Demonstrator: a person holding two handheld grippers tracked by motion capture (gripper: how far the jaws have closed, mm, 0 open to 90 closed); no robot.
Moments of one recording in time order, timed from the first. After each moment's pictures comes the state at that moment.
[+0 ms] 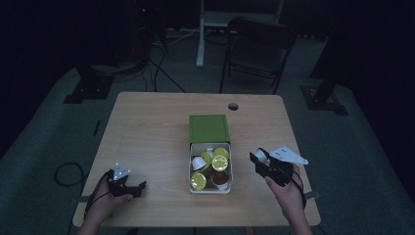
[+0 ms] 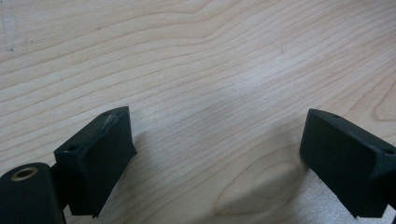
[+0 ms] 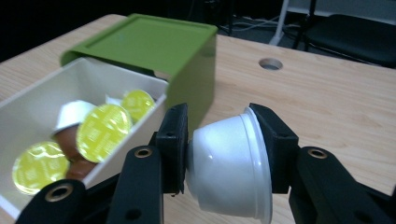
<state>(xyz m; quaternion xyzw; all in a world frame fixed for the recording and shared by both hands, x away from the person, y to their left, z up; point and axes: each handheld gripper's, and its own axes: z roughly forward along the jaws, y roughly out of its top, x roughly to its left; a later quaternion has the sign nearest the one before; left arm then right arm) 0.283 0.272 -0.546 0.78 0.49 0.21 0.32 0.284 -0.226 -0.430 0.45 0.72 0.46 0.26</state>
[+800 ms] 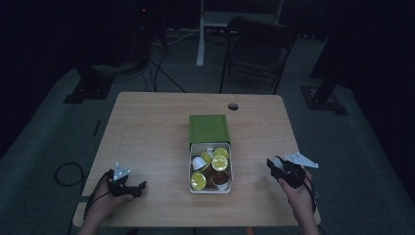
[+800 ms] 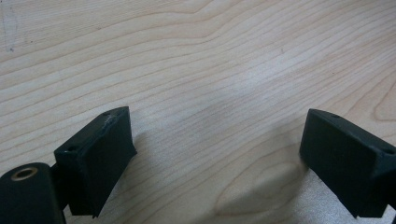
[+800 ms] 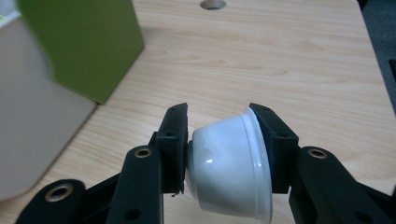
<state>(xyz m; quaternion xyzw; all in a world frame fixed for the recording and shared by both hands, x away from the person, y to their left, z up) 0.283 0.272 -0.546 0.79 0.49 0.21 0.32 0.298 -0.283 -0.486 0.53 0.70 0.40 0.26</state>
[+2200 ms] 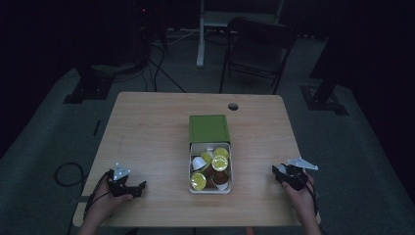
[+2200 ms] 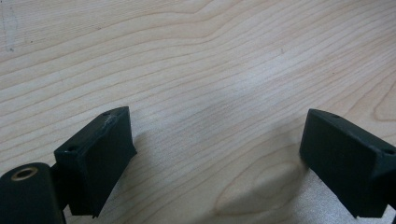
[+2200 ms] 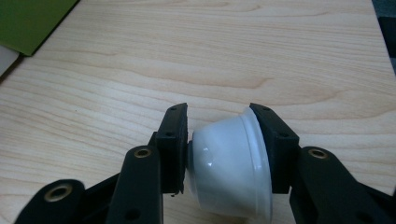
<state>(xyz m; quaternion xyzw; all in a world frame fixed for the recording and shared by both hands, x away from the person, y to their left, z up) 0.283 0.272 -0.546 0.79 0.49 0.21 0.32 0.308 -0.309 -0.530 0.56 0.71 0.35 0.24</state>
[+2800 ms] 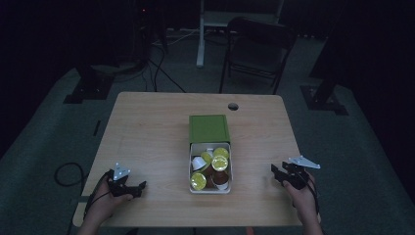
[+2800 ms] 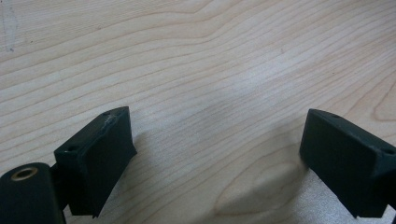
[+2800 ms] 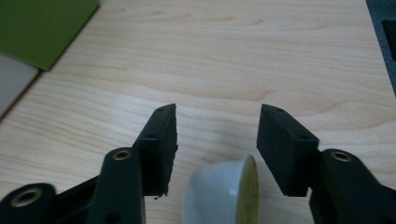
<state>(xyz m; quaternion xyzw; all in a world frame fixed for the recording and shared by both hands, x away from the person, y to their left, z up) 0.283 0.272 -0.546 0.79 0.49 0.21 0.32 0.306 -0.307 -0.517 0.56 0.70 0.37 0.23</state>
